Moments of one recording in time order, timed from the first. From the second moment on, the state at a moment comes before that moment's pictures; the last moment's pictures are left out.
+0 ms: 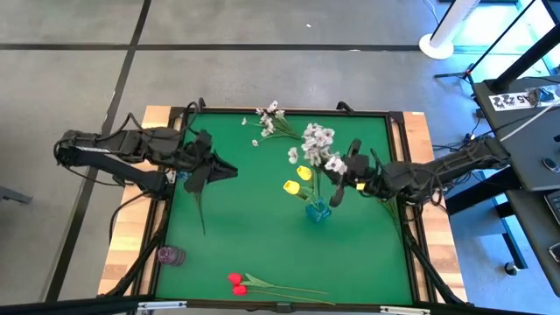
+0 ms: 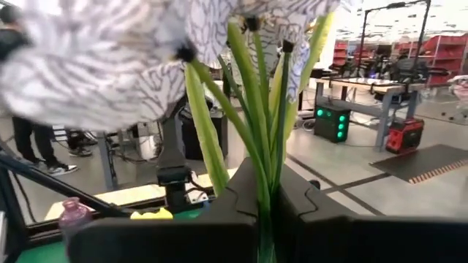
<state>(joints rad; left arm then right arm) -0.12 0.92 1.10 -0.50 -0.06 -0.73 0.35 1.16 0.91 0.37 0.69 -0.03</state>
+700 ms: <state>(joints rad) -0.07 0.92 1.10 -0.71 -0.11 -0.73 0.41 1.13 0.92 0.03 0.67 0.15</state>
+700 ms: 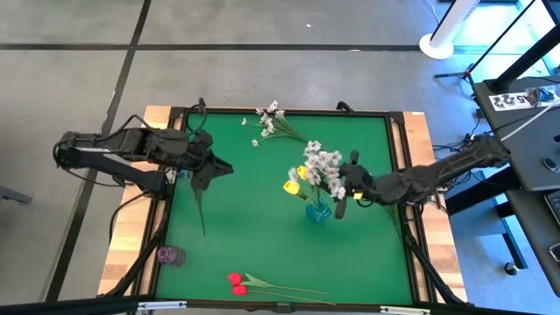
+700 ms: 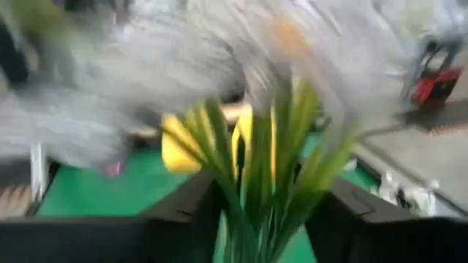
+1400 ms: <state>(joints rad) -0.03 0.79 1.10 -0.95 -0.27 -0.72 0.24 1.16 1.57 -1.37 0.43 0.54</state>
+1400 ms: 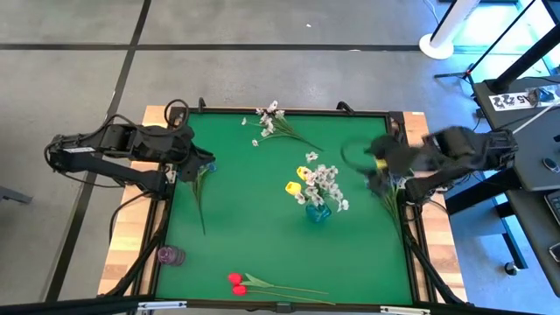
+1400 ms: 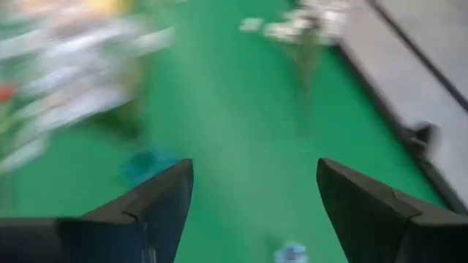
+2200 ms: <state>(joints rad) -0.03 0.81 1.10 -0.95 -0.54 -0.61 -0.55 1.95 1.50 -0.74 -0.01 0.10</state>
